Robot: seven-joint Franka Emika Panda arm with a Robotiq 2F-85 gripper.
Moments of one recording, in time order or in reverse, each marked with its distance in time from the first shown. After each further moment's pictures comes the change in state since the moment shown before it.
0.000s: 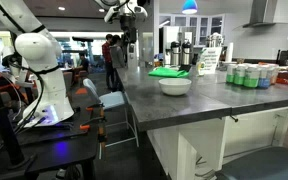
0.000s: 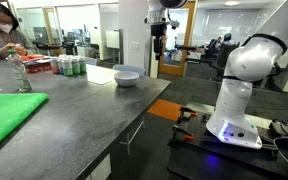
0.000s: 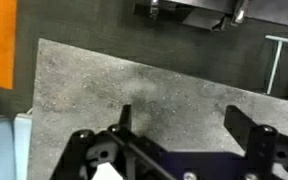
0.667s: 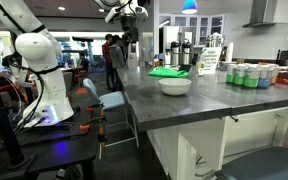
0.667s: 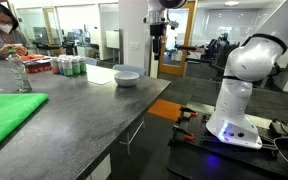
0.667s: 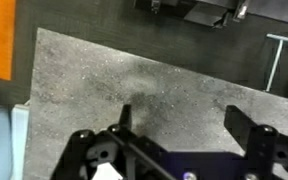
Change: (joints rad) arm 0.009 0.007 0.000 0.000 0.001 0.032 -0.024
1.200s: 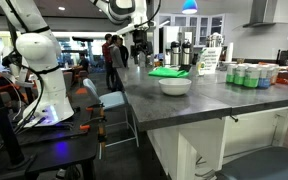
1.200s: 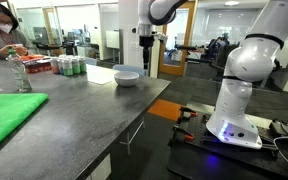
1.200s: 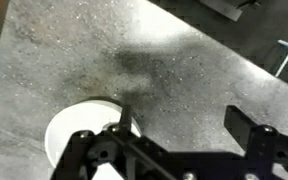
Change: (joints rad) arm 0.020 0.205 -0.018 0.010 0.001 0.279 -0.210
